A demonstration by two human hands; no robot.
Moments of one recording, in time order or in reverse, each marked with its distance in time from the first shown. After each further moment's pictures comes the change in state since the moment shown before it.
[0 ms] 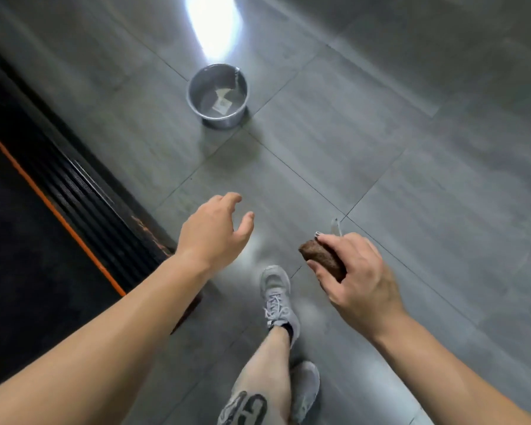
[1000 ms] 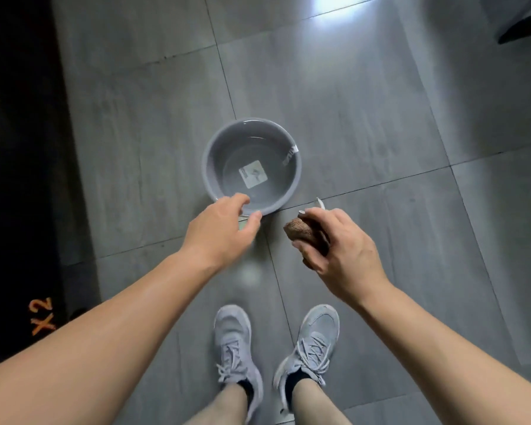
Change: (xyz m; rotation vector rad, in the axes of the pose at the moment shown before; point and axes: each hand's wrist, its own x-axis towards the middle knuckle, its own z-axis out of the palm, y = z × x) left_hand 0.548 -0.047 0.002 -0.270 0.030 -0.529; right_hand 0.672 0.123 0.174 0.034 -0.512 -0.369
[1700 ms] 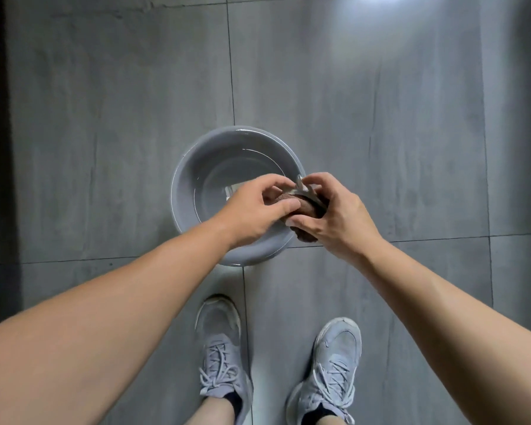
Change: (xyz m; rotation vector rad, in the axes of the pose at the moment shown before) left_hand 0.214 0.010 0.068 -0.830 -0.115 -0.012; right_hand 0.231 0.098 0.055 0.280 -0.350 0.201
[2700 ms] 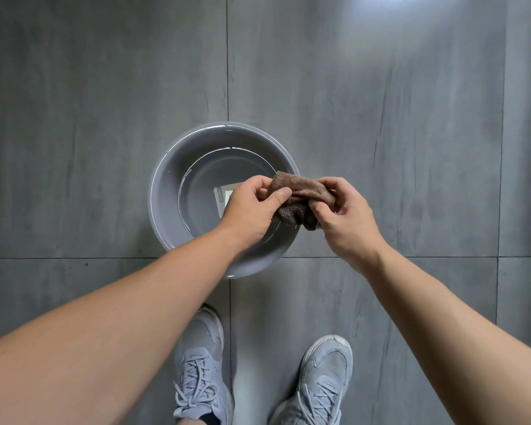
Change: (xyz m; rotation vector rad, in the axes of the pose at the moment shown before) left_hand 0.052 -0.043 0.037 -0.385 0.264 -0.149; right_hand 0.041 0.047 -0.002 0.166 0.099 0.074
